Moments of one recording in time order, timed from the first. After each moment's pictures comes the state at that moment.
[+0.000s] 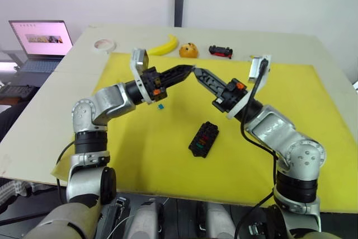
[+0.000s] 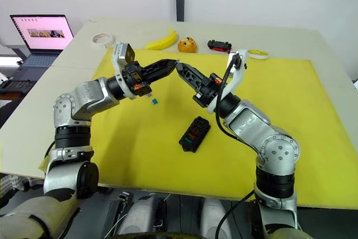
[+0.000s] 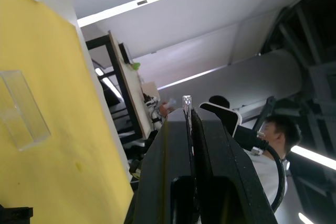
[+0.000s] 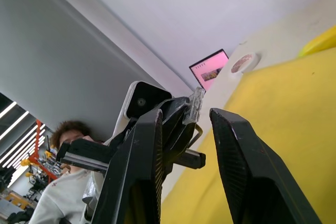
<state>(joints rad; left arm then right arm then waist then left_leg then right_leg) -0.78 0.26 0.26 0.23 -1.95 1.23 0.17 -0.45 -0.27 -0.16 -0.46 1.52 0.80 -0.19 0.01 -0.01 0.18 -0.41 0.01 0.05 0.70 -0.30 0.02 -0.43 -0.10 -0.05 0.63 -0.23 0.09</state>
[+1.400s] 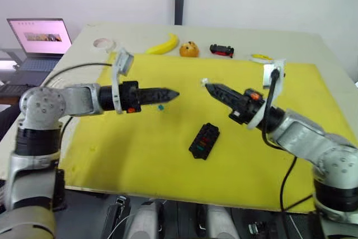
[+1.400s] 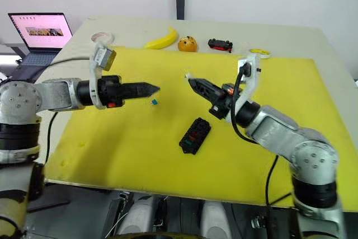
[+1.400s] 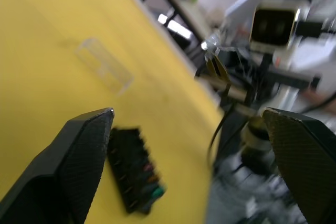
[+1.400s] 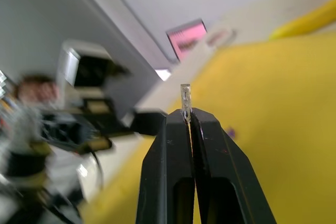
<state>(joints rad) -0.76 0.76 0.00 -0.06 -1.35 1.21 -0.63 -0.36 -0.66 -0.17 -0.59 1.60 0.84 -0.13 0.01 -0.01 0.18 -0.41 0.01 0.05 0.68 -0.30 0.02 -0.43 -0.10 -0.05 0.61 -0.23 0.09</state>
